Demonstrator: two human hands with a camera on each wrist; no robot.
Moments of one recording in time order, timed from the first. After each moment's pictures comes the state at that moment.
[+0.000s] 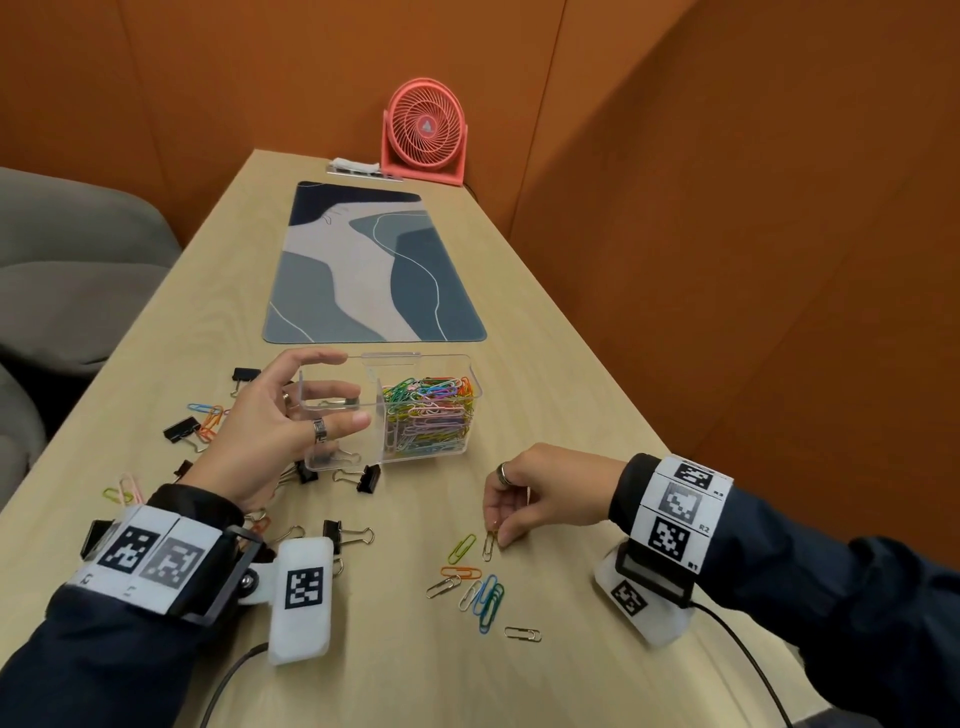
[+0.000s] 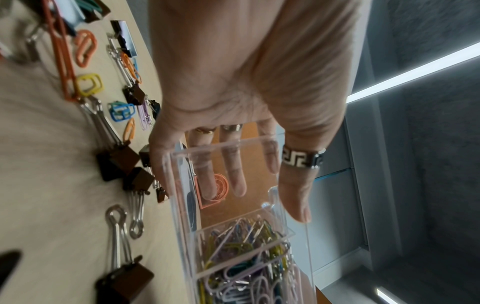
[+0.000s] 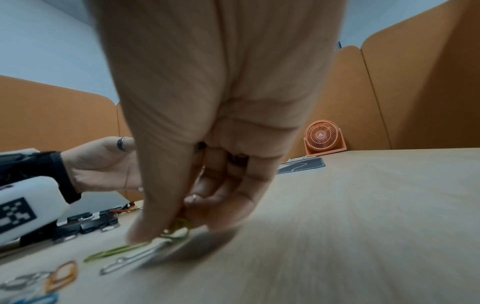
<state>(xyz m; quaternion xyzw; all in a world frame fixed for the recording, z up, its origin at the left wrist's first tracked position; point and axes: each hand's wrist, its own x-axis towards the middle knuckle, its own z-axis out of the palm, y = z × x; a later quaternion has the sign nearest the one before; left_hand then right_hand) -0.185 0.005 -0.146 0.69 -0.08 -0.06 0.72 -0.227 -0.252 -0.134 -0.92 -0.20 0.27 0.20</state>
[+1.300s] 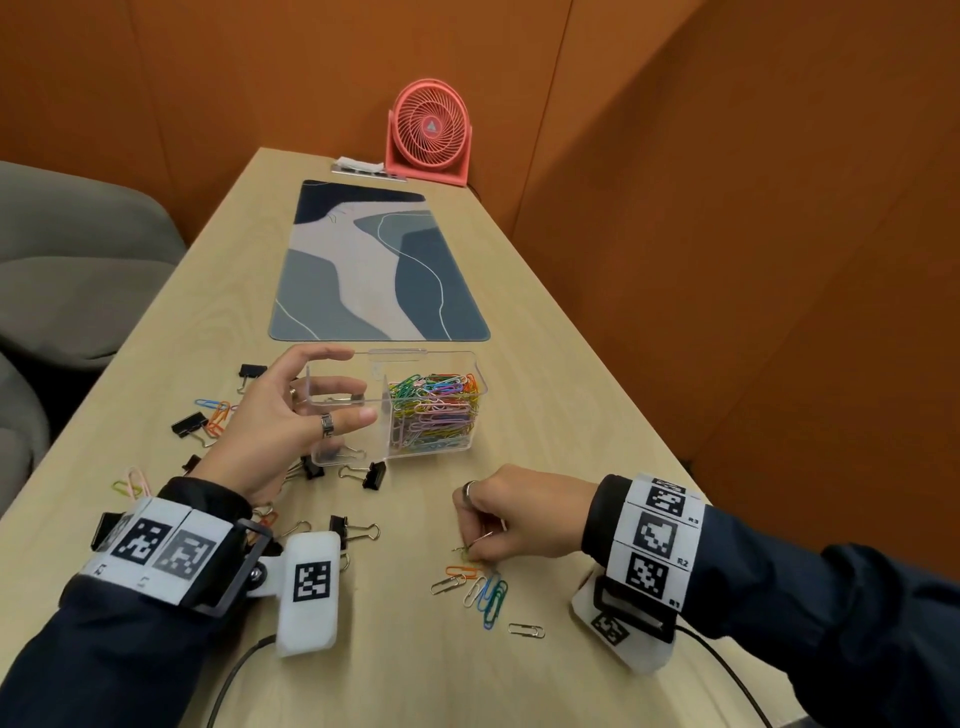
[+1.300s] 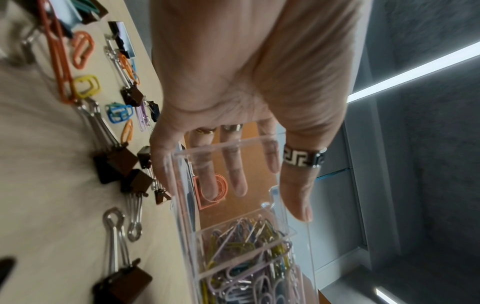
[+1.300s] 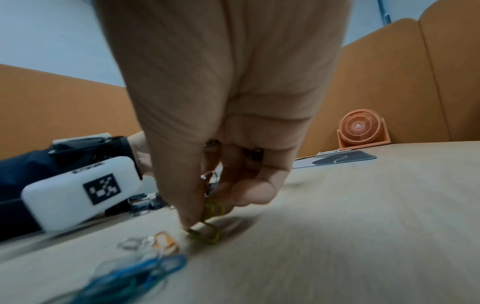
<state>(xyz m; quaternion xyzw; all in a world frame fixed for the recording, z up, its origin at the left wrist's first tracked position) -0.184 0.005 -0.146 0.68 -0.09 -0.06 0.72 -0.242 -0.217 -0.136 -0.93 -0.24 0.25 0.14</state>
